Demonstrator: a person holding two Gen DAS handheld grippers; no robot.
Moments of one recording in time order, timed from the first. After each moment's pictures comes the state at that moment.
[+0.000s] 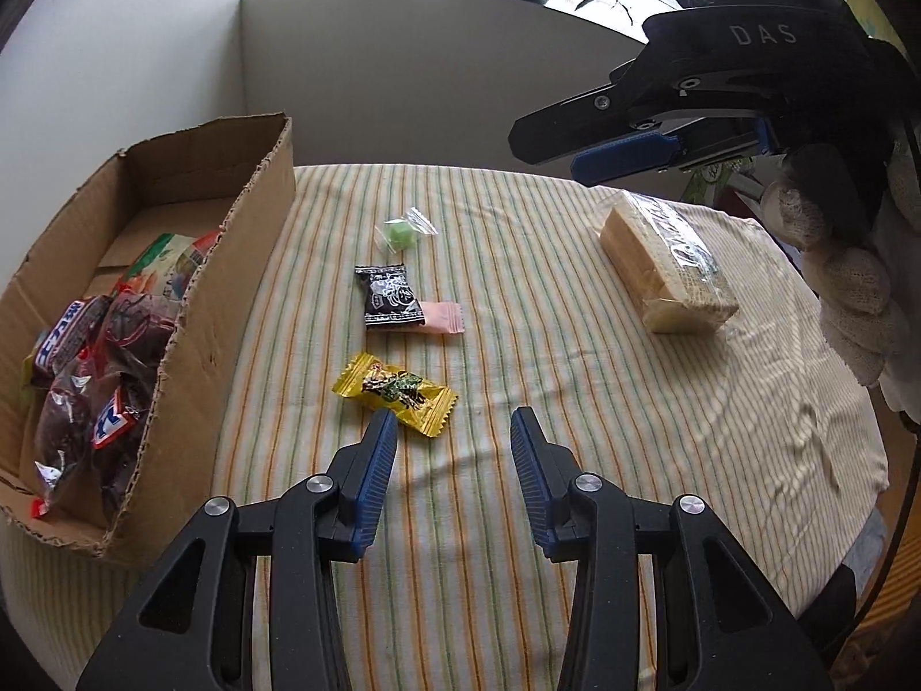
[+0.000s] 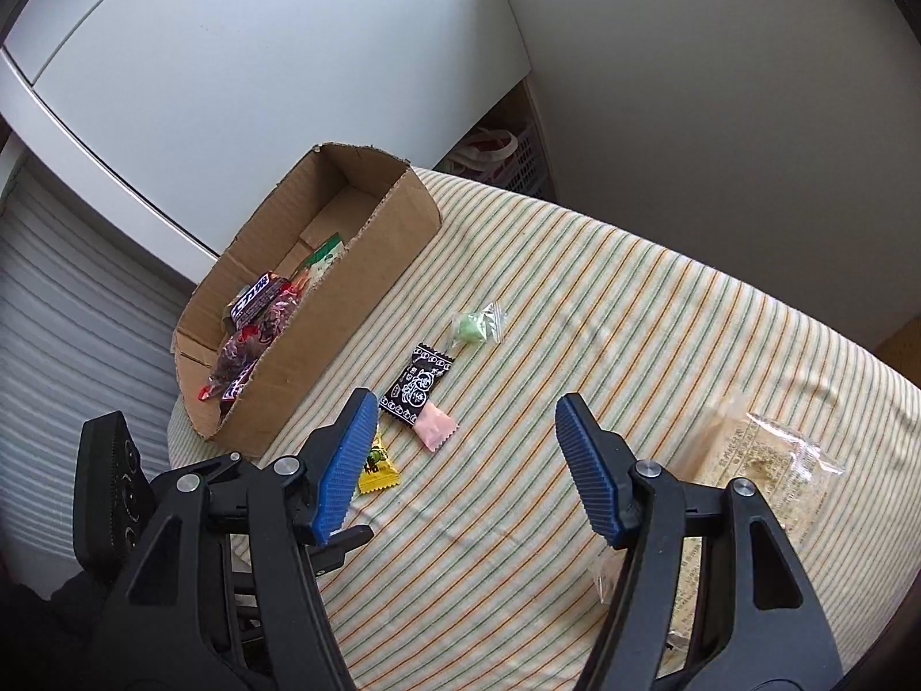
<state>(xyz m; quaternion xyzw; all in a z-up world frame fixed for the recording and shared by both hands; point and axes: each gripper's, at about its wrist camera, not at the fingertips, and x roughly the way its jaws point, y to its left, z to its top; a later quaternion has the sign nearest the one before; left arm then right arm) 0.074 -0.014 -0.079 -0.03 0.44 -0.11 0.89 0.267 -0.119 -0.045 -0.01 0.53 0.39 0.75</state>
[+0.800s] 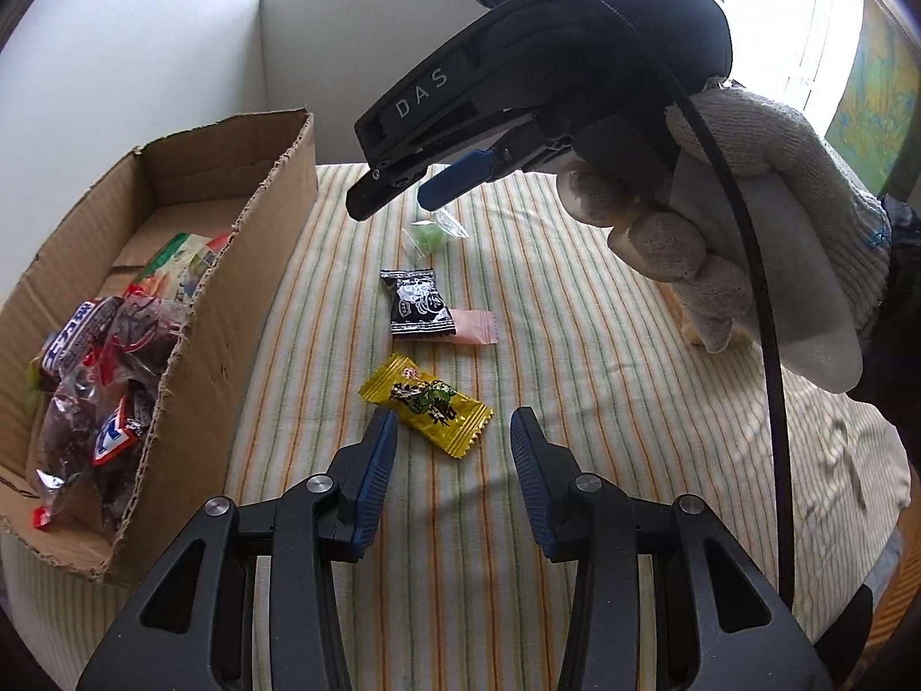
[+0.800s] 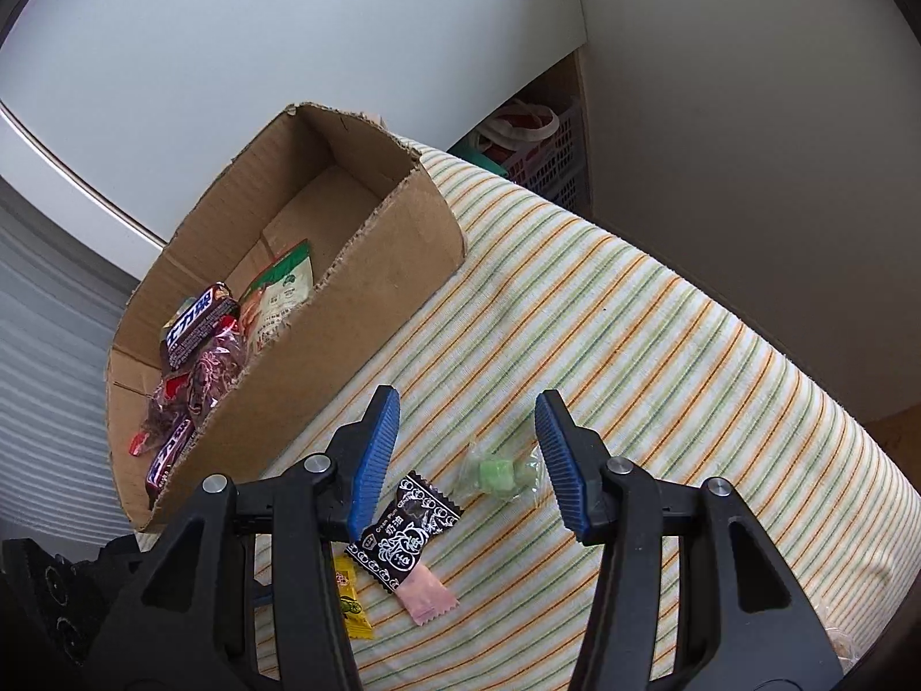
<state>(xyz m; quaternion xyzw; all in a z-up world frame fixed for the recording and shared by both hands) 0.080 -0.013 -0.084 -0.02 0.44 -0.07 0.90 0.315 -0.024 -0.098 -0.09 0.54 0.40 0.74</state>
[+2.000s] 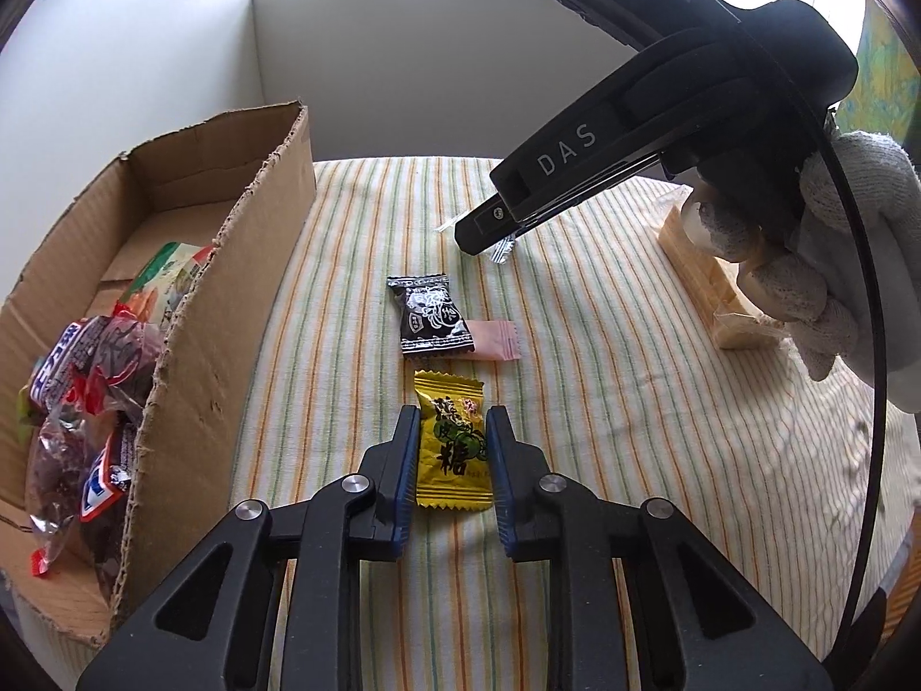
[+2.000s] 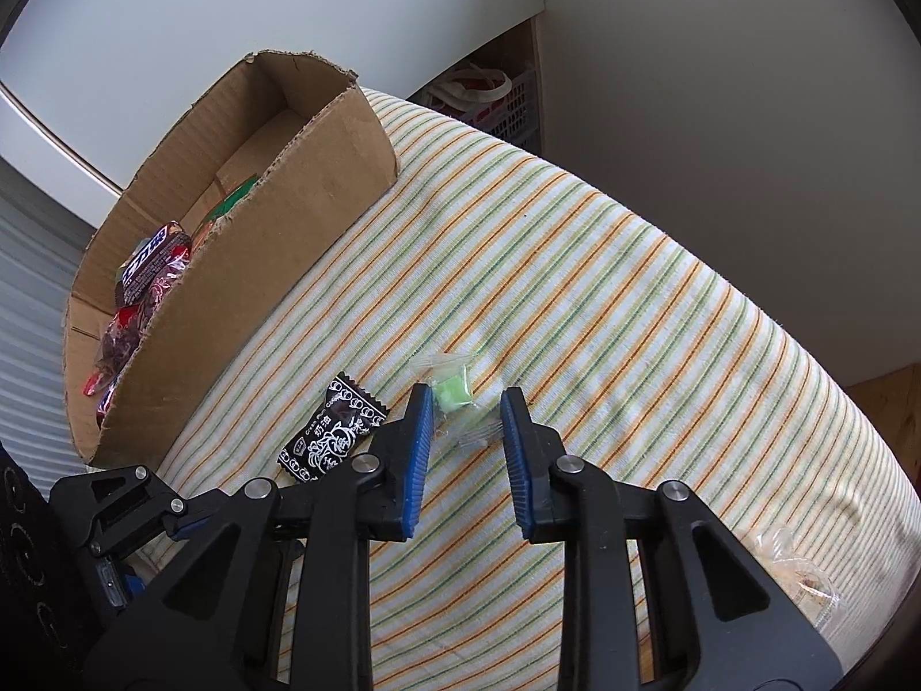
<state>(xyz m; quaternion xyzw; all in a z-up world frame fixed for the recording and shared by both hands) 0.097 -0.003 -0.079 -0.01 0.45 -0.07 0.89 0.306 -0.079 -0.093 -0.12 0.56 0.36 0.74</state>
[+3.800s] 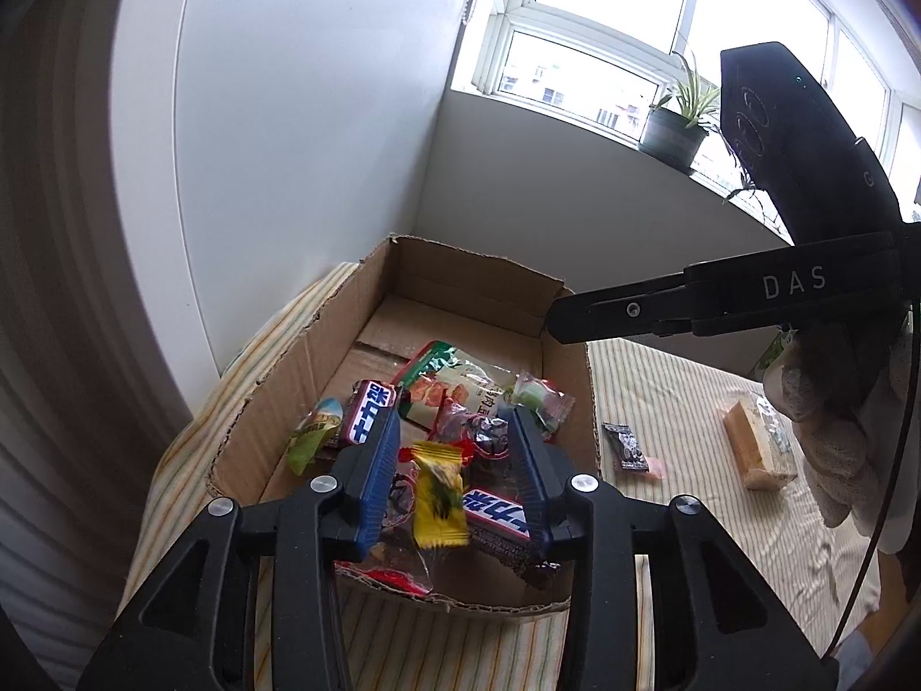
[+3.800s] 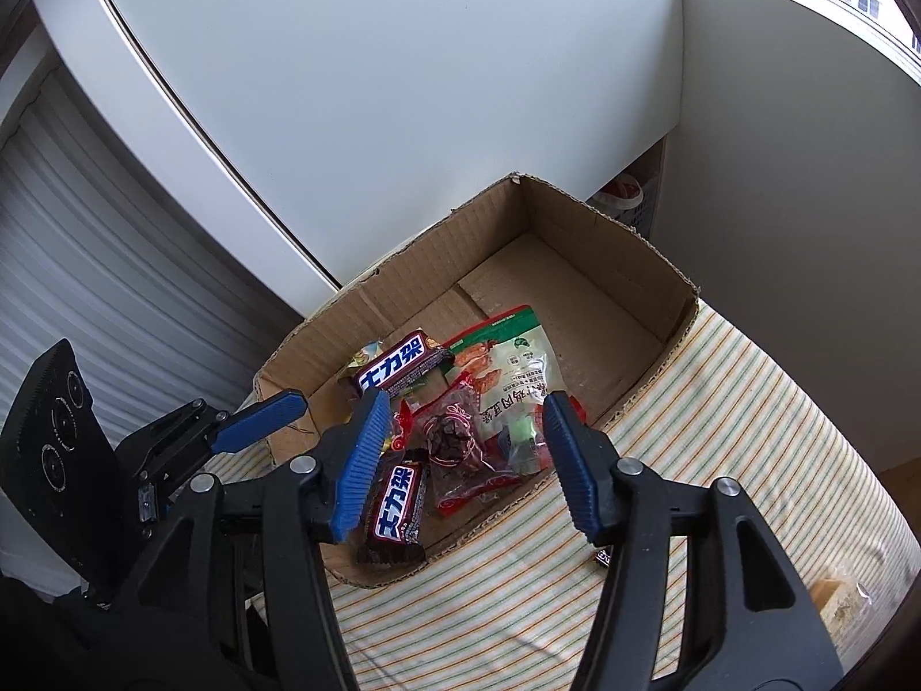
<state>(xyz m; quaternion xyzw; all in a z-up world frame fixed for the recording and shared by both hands) 0.038 0.139 -0.015 -0.12 0.32 0.02 0.94 0.226 0.044 0.006 -0.11 0.48 0.44 0.75</state>
